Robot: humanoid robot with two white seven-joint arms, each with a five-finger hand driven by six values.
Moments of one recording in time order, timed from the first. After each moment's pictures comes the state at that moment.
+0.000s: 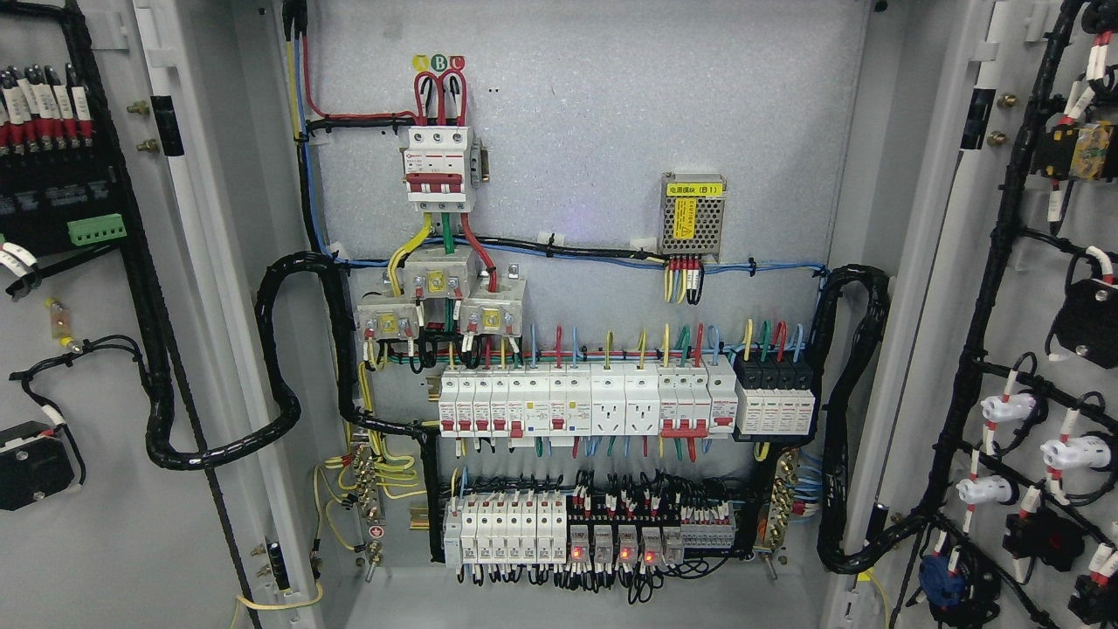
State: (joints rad) left arm 0.26 0.61 0.65 -1.38 0.82 -0.02 -0.99; right arm 0.47 -0.48 -0.02 -1.71 -0.59 -0.42 0.25
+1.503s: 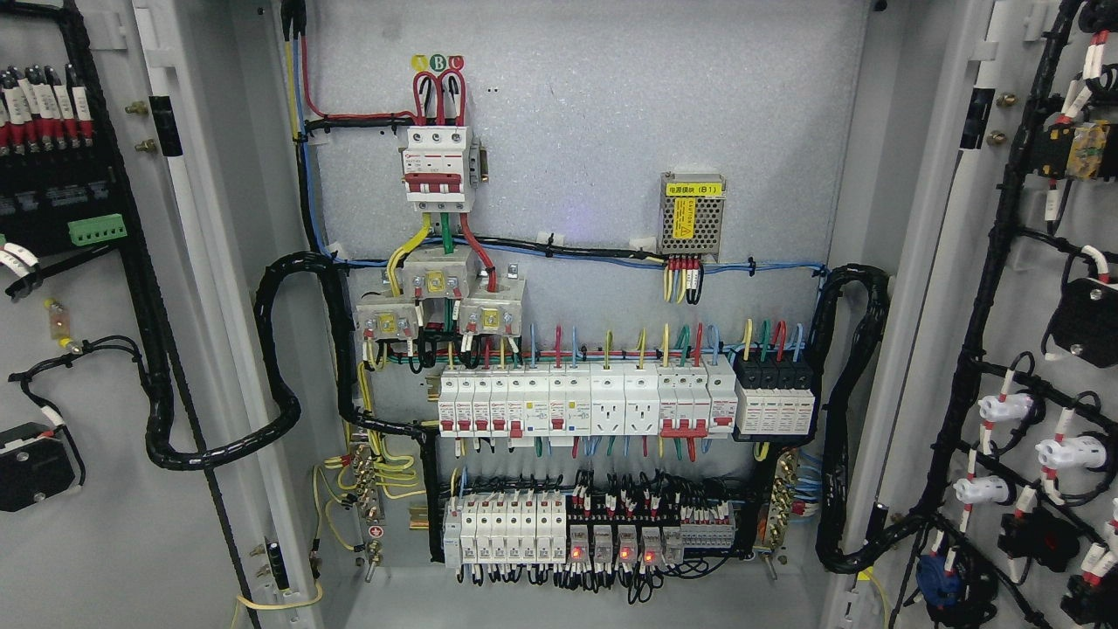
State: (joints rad) left arm 0.24 0.17 0.31 -1.77 0.27 -0.01 -0.52; right arm 0.37 -0.36 0.04 -1.74 -0.41 -0.41 0.24
